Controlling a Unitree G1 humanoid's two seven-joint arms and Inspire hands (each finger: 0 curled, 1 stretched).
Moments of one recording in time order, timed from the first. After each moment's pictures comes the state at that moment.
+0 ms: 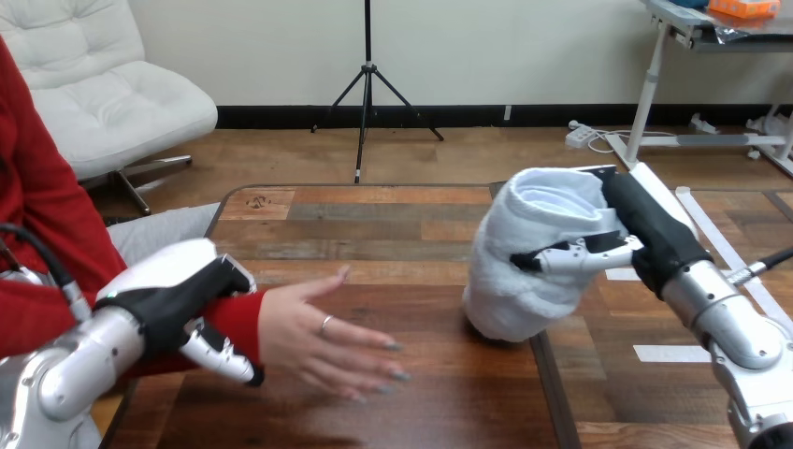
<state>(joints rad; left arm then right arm) -0.16 0.68 -0.12 0.07 0.52 -0.03 -0.44 -0.51 -0.42 -0.02 0.87 -0.10 -0.54 0.30</state>
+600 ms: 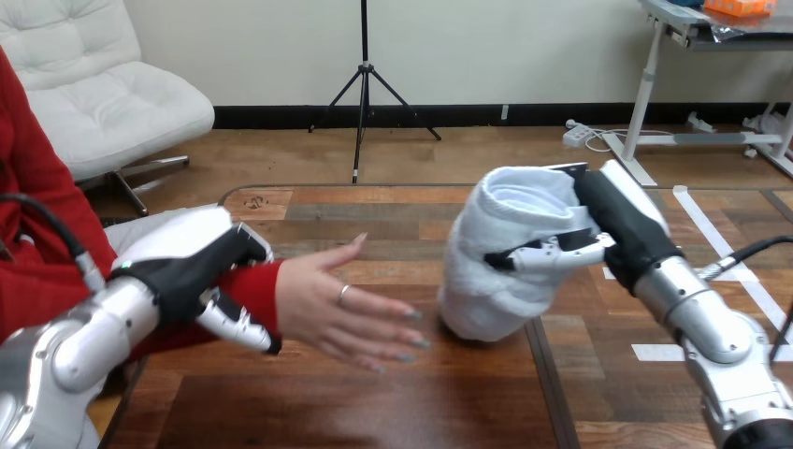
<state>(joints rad) -0.23 0.65 -0.12 0.07 0.52 -0.03 -0.44 -0.51 -0.36 0.00 0.82 -0.11 -0.49 0.30</state>
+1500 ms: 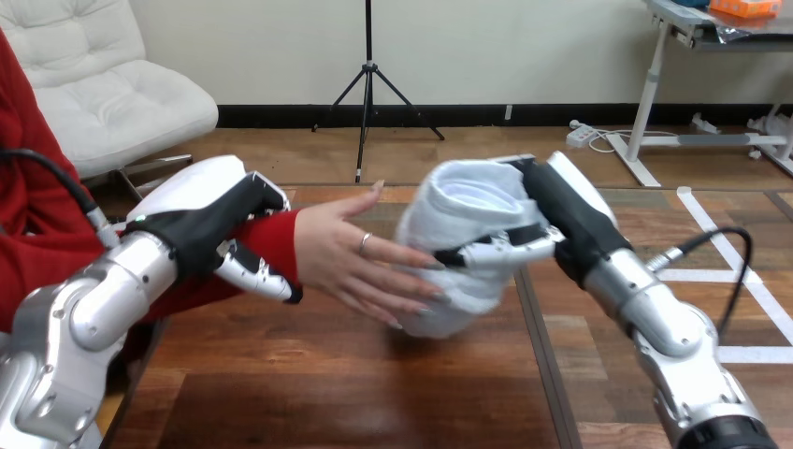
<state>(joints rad) -0.34 0.60 -0.12 0.07 0.52 0.01 -0.43 -0.51 -0.27 0.04 0.69 -0.12 -0.43 0.30</state>
